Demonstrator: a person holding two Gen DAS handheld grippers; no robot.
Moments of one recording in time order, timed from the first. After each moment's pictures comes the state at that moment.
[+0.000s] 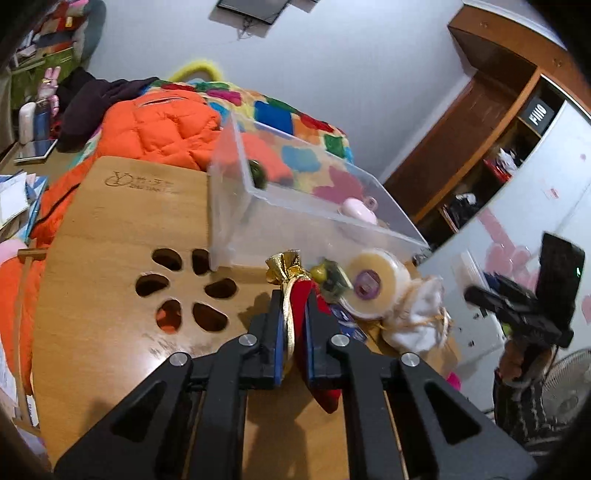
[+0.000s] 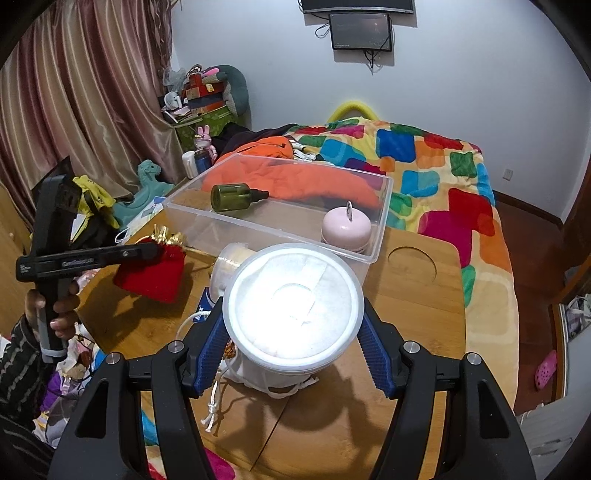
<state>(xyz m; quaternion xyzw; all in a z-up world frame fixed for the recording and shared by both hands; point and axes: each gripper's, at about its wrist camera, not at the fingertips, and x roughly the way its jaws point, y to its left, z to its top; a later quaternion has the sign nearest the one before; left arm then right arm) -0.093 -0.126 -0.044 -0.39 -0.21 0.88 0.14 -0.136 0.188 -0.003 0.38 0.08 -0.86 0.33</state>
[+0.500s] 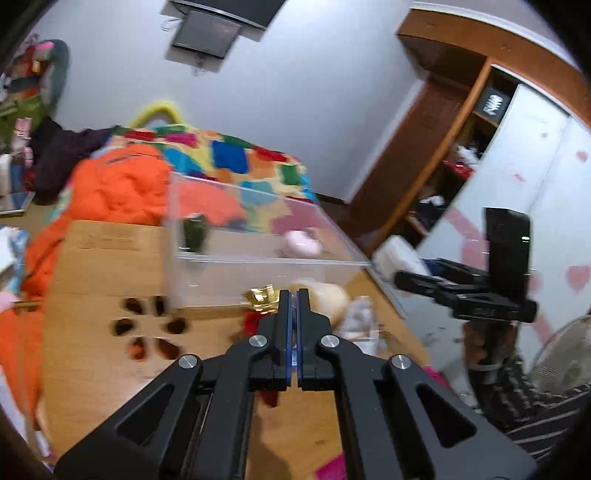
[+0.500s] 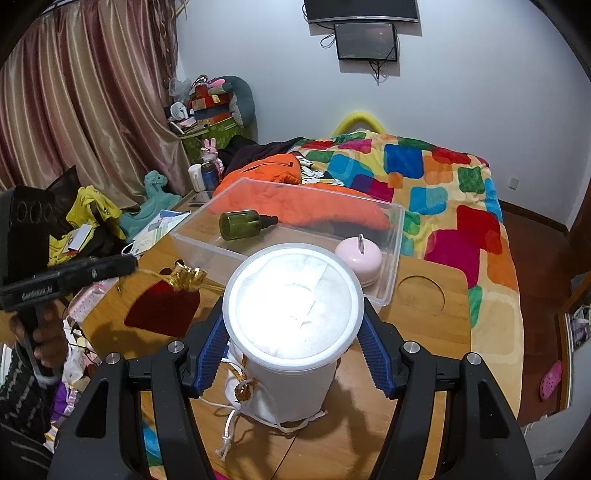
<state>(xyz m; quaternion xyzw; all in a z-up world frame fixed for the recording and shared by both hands) -0.072 -0.108 0.009 -0.33 -0.18 0.91 0.17 -0.148 0.170 0.015 0.37 0.07 -0.86 0.34</state>
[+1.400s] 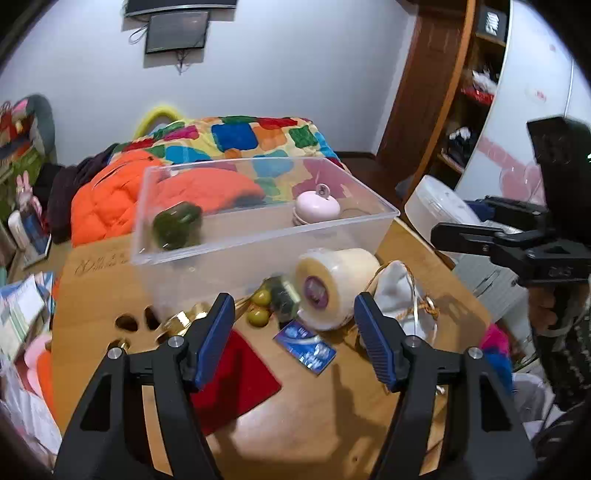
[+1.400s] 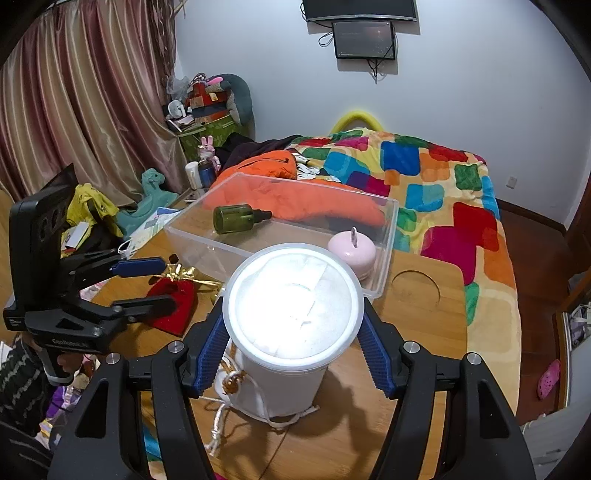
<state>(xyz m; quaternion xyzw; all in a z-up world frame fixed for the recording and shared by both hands) -0.109 -0.032 -0.017 -0.38 -0.02 0.91 0.14 -0.148 0.180 0.008 0.37 0.07 -0.86 0.33</state>
